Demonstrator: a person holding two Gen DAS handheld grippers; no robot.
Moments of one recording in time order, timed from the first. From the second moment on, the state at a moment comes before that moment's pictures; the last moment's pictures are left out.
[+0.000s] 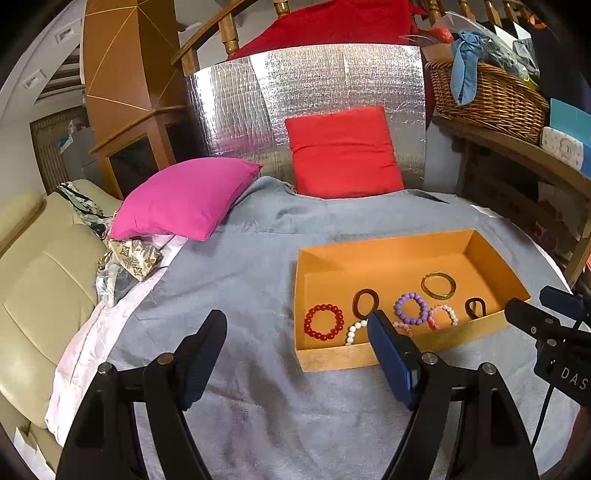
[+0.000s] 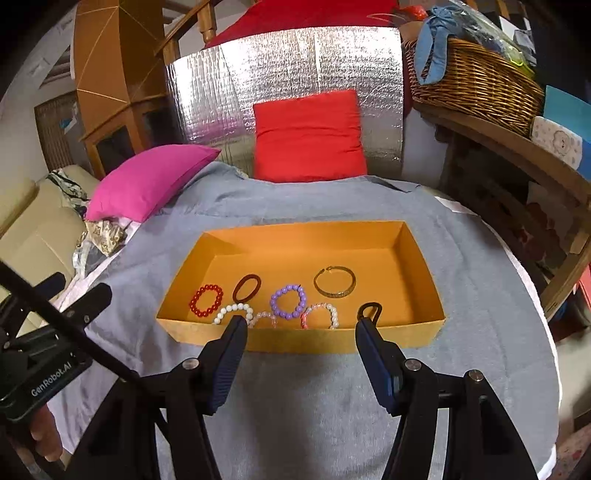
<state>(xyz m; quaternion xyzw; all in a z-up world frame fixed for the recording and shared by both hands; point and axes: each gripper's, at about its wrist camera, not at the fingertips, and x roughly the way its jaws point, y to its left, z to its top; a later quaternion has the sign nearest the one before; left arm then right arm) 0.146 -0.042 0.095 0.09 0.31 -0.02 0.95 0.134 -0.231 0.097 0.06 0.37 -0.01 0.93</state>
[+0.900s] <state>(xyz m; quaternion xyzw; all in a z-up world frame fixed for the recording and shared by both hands) 0.142 -0.039 0.099 0.08 0.31 -0.03 0.95 0.139 -0.231 0.097 0.07 0.36 -0.02 0.93</state>
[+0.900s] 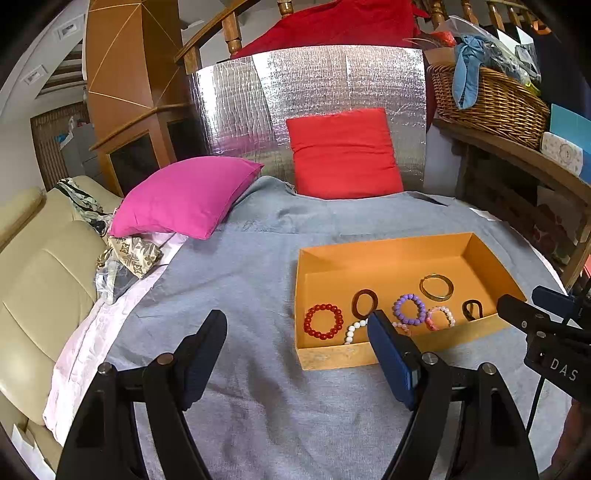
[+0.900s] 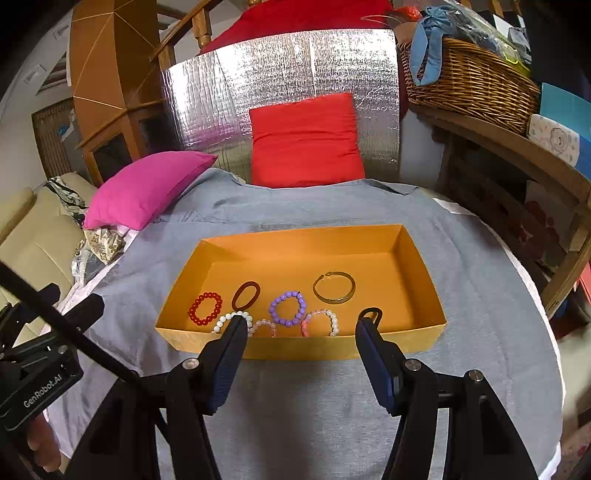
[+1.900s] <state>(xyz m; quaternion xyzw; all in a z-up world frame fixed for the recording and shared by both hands) 0.141 -0.036 0.102 0.07 0.31 -0.02 0.95 0.143 -0.227 0.094 0.07 0.36 -0.01 0.93</state>
